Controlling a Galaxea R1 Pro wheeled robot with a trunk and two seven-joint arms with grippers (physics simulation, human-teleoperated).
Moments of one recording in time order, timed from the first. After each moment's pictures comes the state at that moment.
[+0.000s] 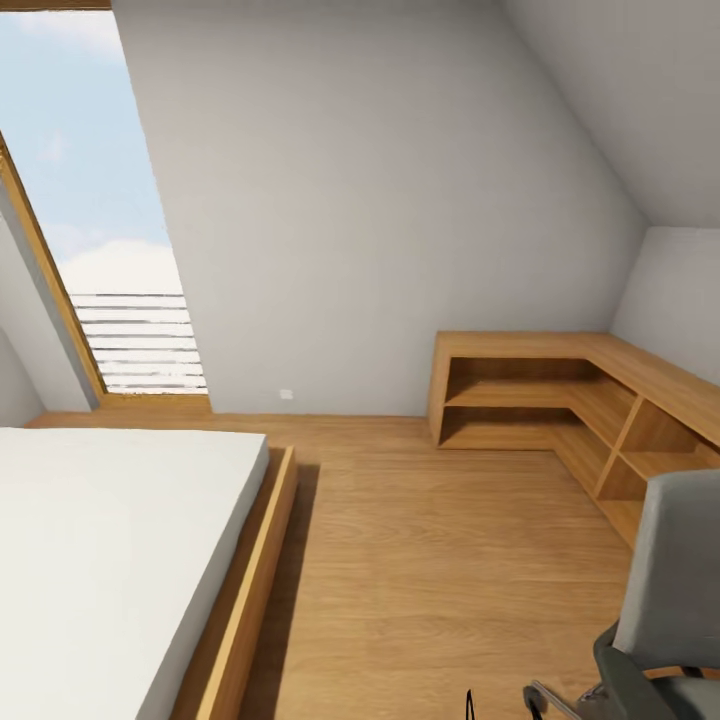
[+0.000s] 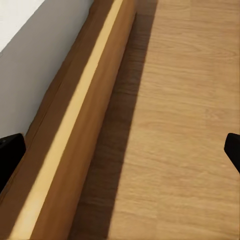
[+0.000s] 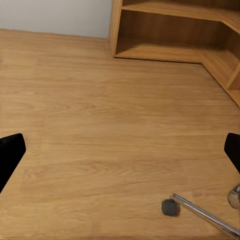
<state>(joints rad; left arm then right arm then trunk) -0.16 -0.07 -0.85 -0.07 0.84 -0.89 0.26 -0.30 0.09 0.70 0.02 -0.43 -1.01 -0.47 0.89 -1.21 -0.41</state>
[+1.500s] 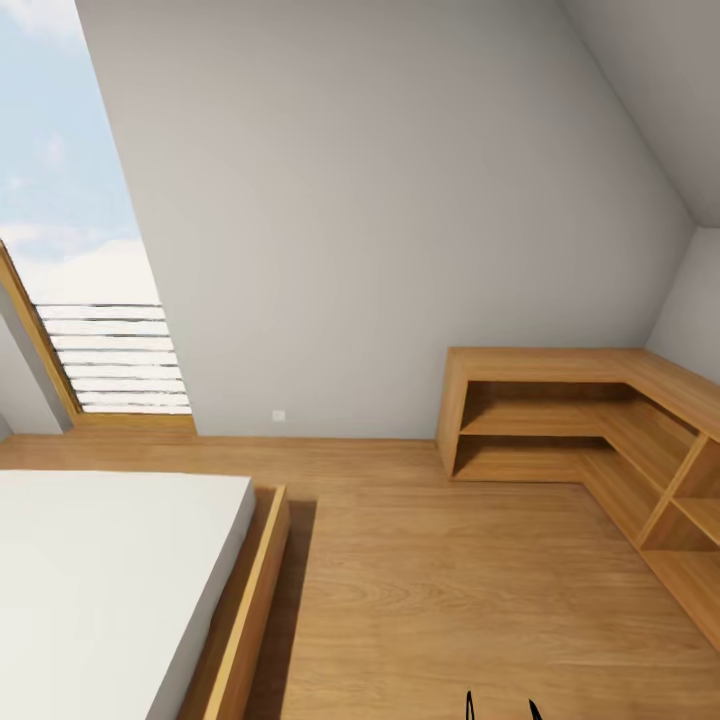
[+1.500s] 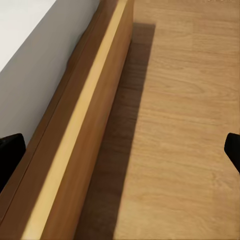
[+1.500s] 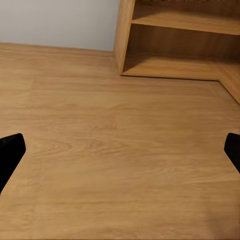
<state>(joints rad) -0.16 -0.07 -0.85 -0.07 0.84 -0.89 0.26 -0.30 0.09 0.70 0.02 -0.43 -1.01 -0.47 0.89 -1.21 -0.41</state>
